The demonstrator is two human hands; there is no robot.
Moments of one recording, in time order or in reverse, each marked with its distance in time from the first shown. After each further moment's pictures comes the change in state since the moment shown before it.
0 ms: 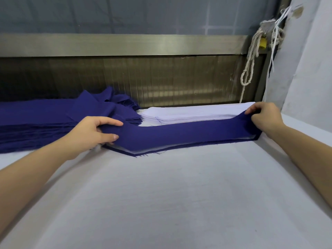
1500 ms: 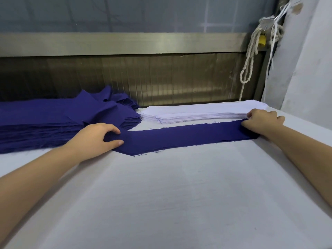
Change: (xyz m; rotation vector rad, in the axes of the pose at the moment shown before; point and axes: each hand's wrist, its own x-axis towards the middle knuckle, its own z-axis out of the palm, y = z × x) left_hand 0.007 -0.015 0.011 0.660 0.020 0.161; right_hand -0.004 0.002 0.008 -0.607 -0.175 0.111
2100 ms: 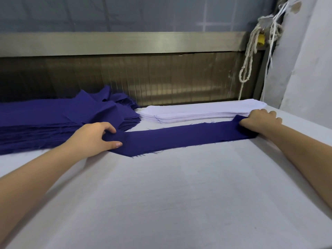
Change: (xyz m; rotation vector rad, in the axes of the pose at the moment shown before) left_hand 0.001 0.007 -0.006 -0.047 -0.043 -0.155; right_hand 0.000 -0.004 0.000 0.020 -0.043 0.061
